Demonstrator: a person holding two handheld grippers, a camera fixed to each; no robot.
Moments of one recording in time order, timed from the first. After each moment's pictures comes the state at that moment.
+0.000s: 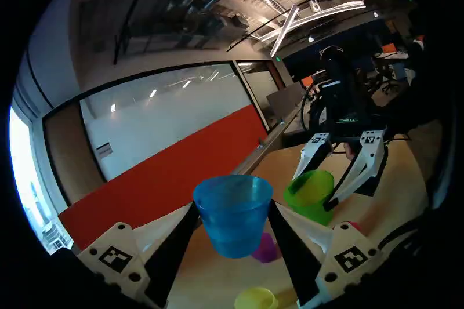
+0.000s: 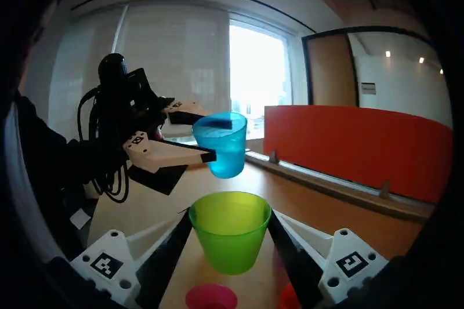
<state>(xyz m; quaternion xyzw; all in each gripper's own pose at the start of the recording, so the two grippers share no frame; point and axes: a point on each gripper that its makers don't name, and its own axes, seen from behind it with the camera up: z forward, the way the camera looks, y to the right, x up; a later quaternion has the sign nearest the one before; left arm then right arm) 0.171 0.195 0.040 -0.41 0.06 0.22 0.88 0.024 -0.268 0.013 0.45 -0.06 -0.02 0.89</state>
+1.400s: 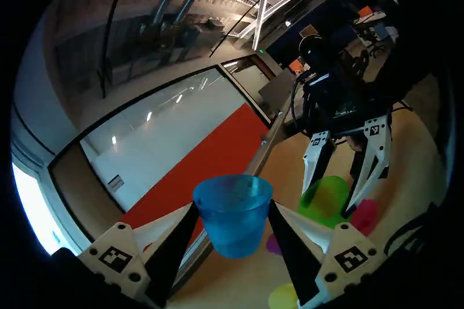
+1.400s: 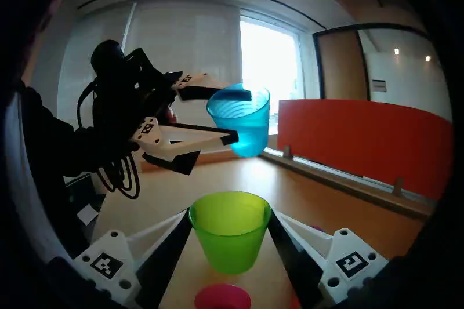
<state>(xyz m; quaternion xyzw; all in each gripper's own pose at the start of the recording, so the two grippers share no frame) 0.187 0.198 0.034 -0.39 0.12 0.33 0.85 0.003 -0.291 0.001 0.49 -0.06 -0.03 0.87</state>
